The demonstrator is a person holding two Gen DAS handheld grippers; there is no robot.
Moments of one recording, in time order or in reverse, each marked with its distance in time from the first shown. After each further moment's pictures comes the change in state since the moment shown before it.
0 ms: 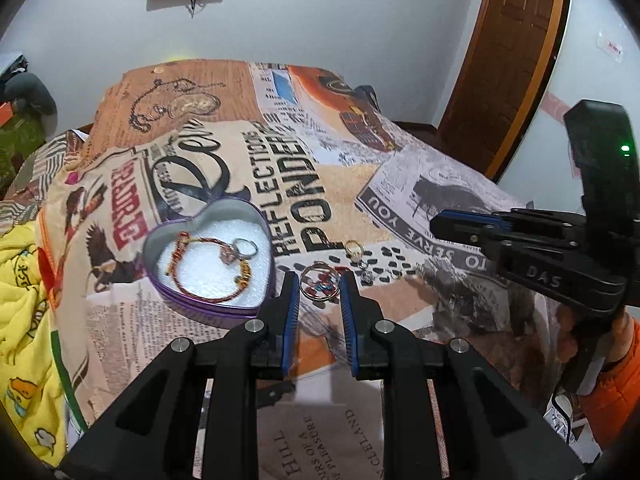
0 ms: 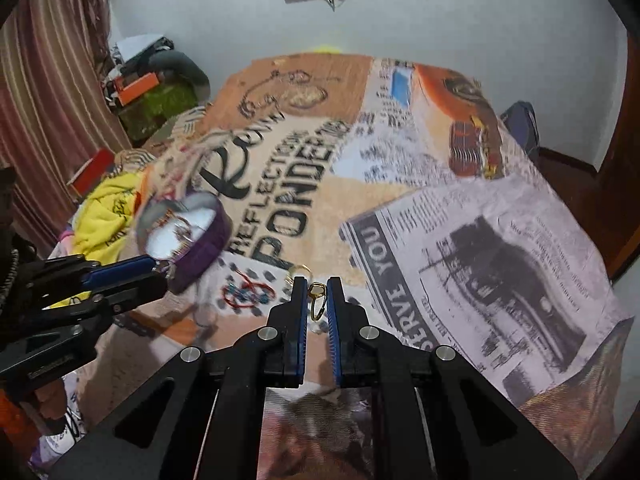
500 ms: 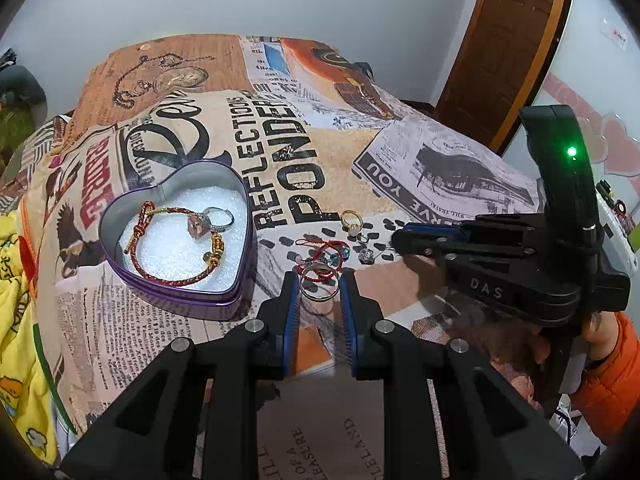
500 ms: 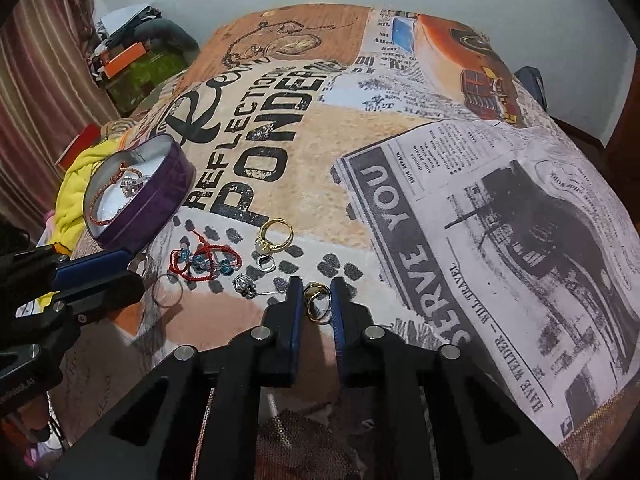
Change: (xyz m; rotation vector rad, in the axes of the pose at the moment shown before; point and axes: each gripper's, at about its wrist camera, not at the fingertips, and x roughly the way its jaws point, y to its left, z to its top) left arm 0.037 -0.006 -0.012 0.013 0.086 -0.018; right arm 0.057 -0.015 -0.022 0.026 0.142 -0.003
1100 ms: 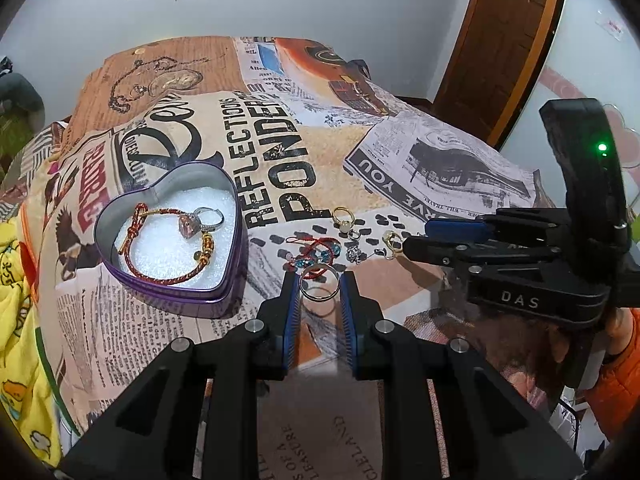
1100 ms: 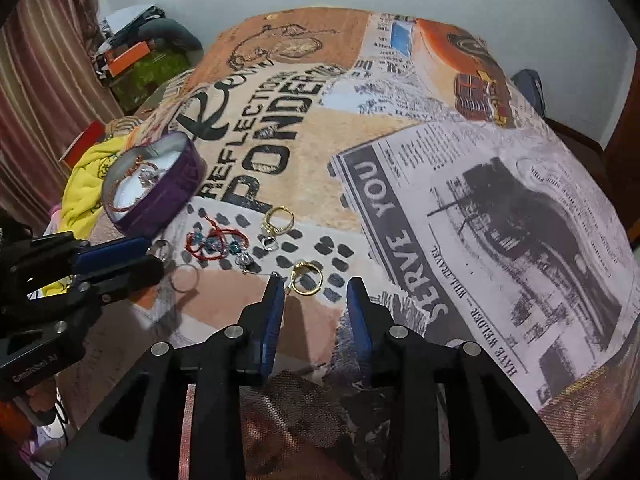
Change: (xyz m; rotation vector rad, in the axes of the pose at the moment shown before) left arm 0.001 -0.007 -0.002 0.022 0.009 0.004; right arm -0.011 -0.004 -0.003 -0.008 0.010 0.004
